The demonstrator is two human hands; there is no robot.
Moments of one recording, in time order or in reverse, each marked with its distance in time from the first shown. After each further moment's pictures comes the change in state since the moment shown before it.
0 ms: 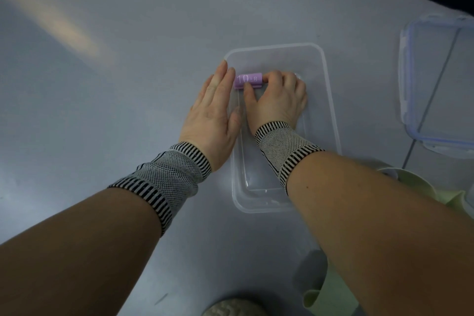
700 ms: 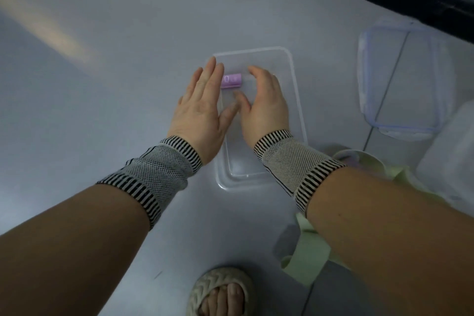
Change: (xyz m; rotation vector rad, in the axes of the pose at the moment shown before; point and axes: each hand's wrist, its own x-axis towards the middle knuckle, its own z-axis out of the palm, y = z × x) left_hand -0.009 0.039 -0.026 0.093 -0.044 -0.010; right_hand -0.026 -0.013 -0.083 0.330 -0.193 -0.099
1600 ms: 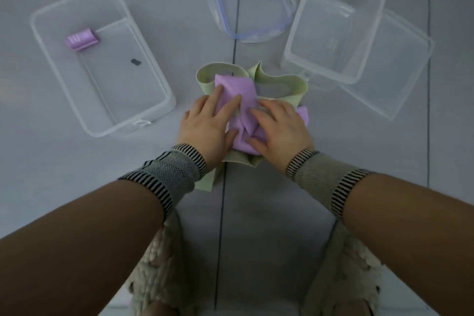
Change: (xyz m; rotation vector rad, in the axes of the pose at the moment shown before) left_hand -0.104 0.167 0.126 0.258 -0.427 0.311; right_hand -0.205 0.154 -0.188 -0.580 -0.160 0.007
